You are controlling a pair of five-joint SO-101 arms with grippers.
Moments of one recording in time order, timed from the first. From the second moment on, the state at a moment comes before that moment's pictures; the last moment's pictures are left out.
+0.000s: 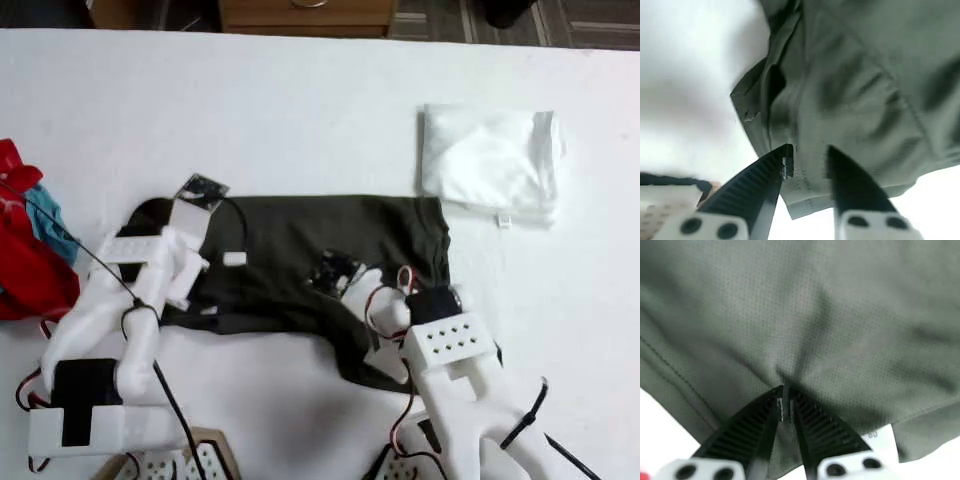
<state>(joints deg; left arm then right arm) -10.8 -4.2 46.4 52.4 -24.2 -20.2 -42.1 62.2 74.0 45.4</state>
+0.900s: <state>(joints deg) -10.8 -4.1 46.4 52.1 -24.2 -29.5 -42.1 70.7 73.3 51.9</state>
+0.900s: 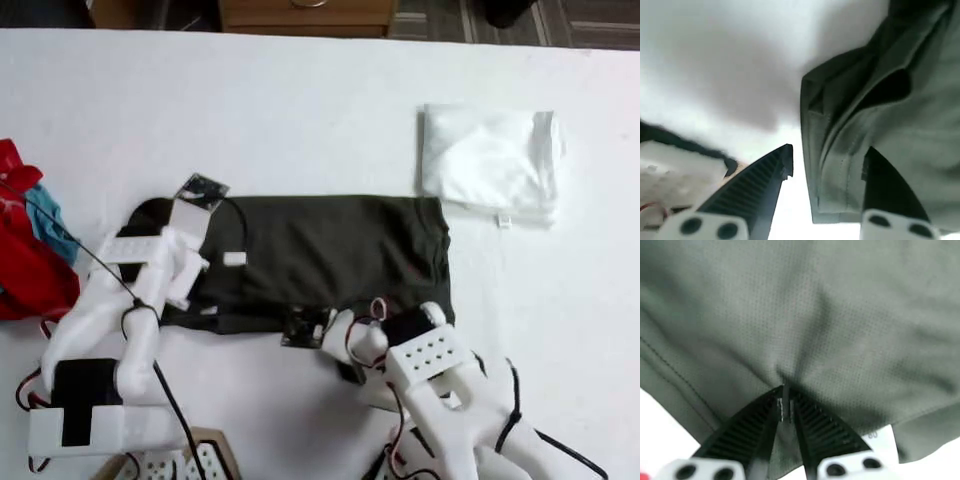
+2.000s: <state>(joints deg) -10.8 -4.1 46.4 52.1 -24.2 -28.4 -20.5 59.6 68.9 51.8</state>
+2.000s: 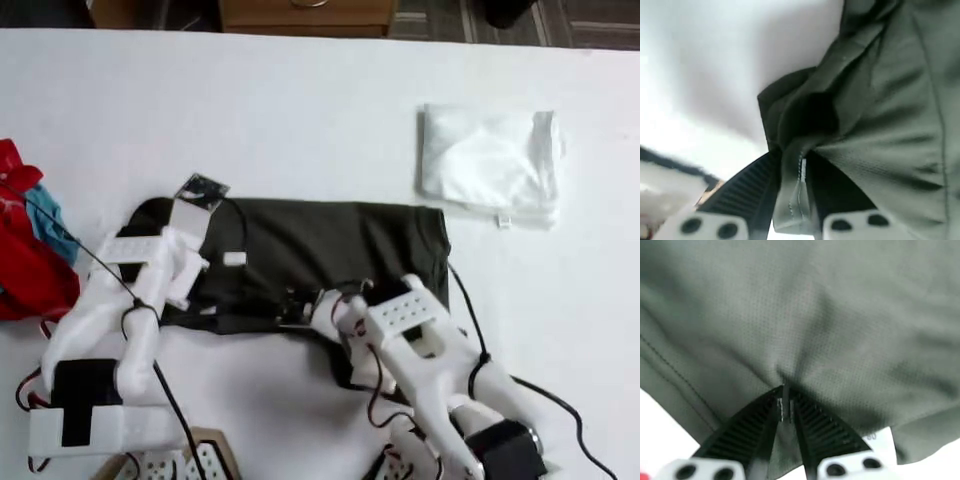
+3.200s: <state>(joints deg) -10.8 -4.1 46.4 52.1 -24.2 -12.7 22.1 -8.6 77.7 38.8</state>
